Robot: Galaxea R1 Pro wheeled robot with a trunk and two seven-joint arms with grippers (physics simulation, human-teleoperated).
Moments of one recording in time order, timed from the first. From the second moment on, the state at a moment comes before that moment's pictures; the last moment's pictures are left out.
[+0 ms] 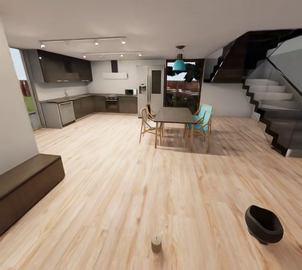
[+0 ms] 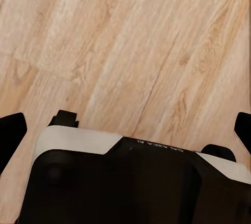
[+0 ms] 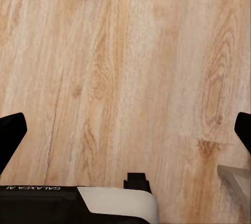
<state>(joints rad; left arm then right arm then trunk) -0.34 -0.02 0.06 -0.04 0.26 0.16 0.00 -0.28 0.00 0.00 -0.18 0.01 0.03 0.01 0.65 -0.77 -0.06</state>
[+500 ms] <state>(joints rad) -0.34 -0.02 0.06 -0.04 0.26 0.16 0.00 -0.28 0.00 0.00 -0.18 0.01 0.03 0.01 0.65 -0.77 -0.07</state>
